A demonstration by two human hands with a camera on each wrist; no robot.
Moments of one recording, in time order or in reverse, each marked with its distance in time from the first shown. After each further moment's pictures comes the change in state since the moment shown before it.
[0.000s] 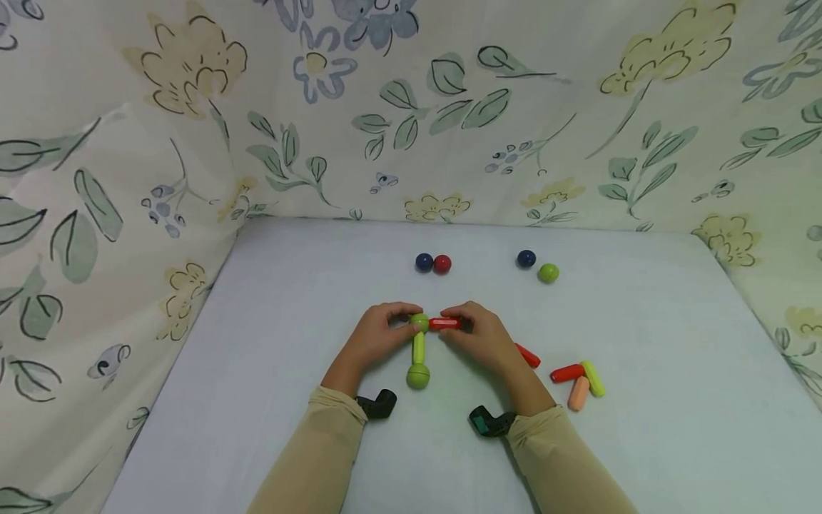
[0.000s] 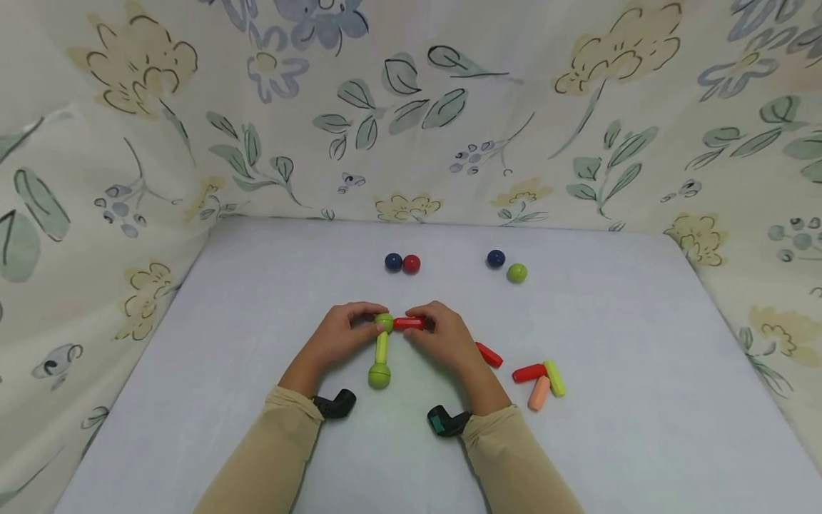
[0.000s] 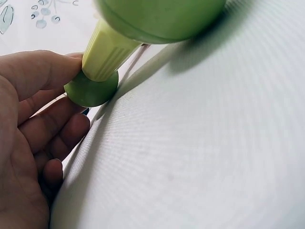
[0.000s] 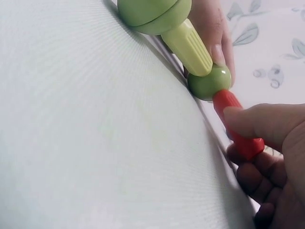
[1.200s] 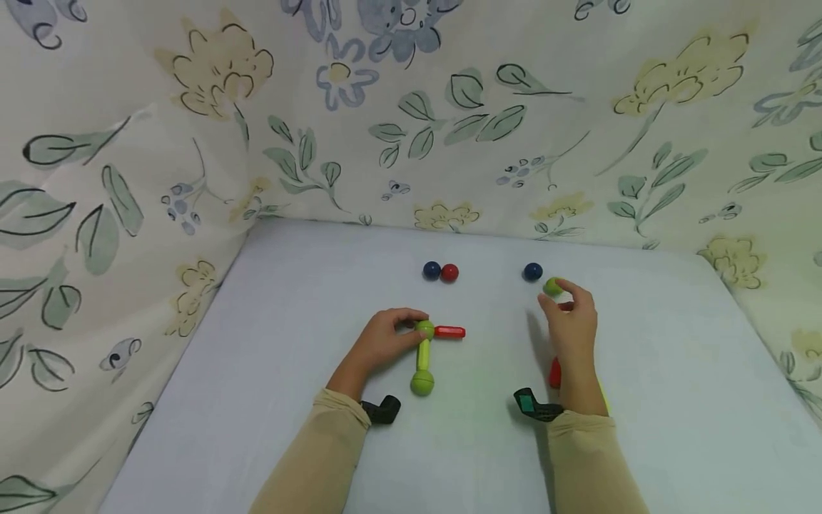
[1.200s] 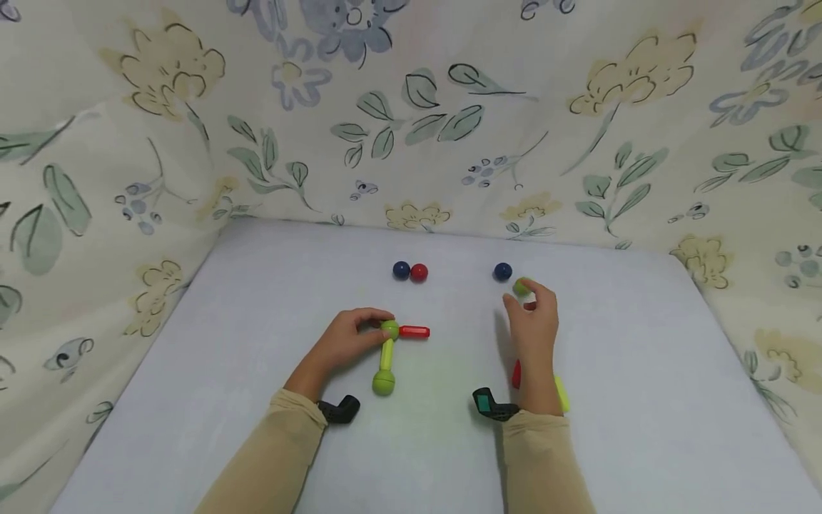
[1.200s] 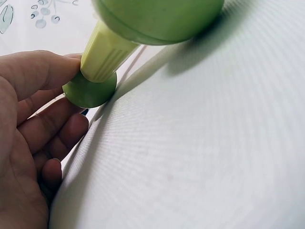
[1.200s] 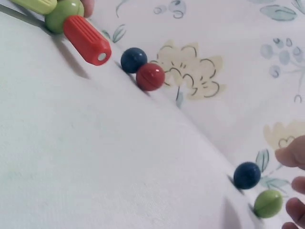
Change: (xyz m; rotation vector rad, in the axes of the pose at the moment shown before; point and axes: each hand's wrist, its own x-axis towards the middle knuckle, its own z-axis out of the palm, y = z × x) left_hand 0.000 0.000 -0.002 -0.018 -0.005 0.003; right_hand -0.005 0.029 -0.089 0.113 0.584 0.446
